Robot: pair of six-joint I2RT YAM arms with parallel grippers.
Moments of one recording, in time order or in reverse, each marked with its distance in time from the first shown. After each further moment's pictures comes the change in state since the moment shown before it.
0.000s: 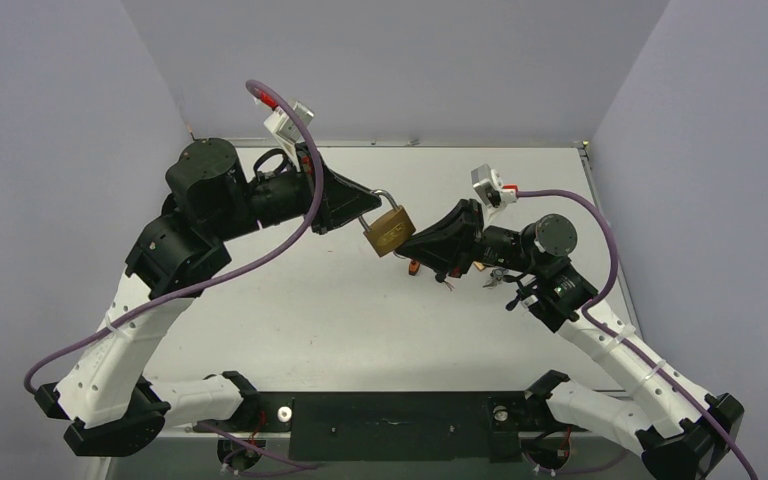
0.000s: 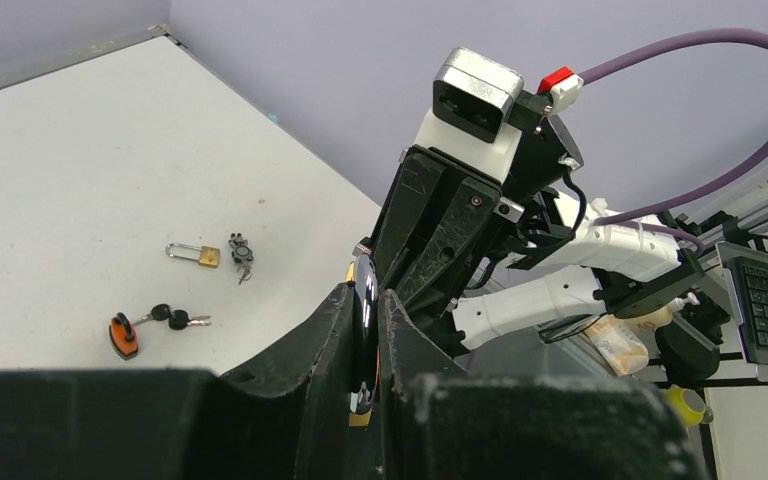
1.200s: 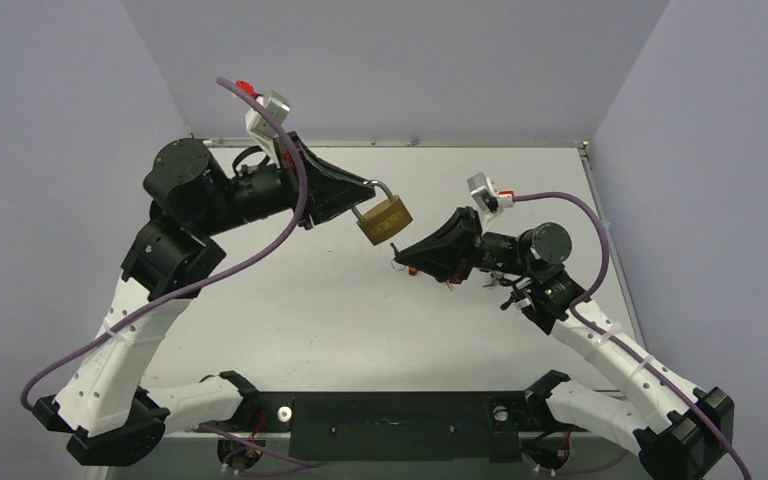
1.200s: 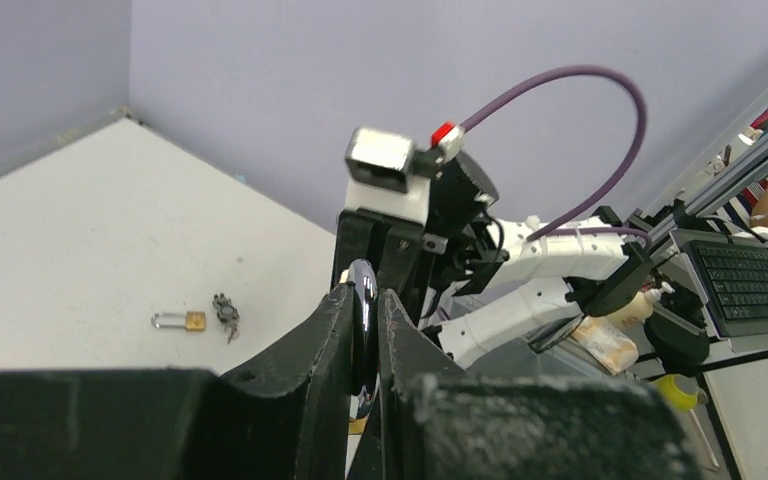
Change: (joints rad) left arm 0.082 -0.029 -0.070 0.173 0.183 -0.016; right arm -0.024 0.006 -0.097 0.179 -0.069 0.108
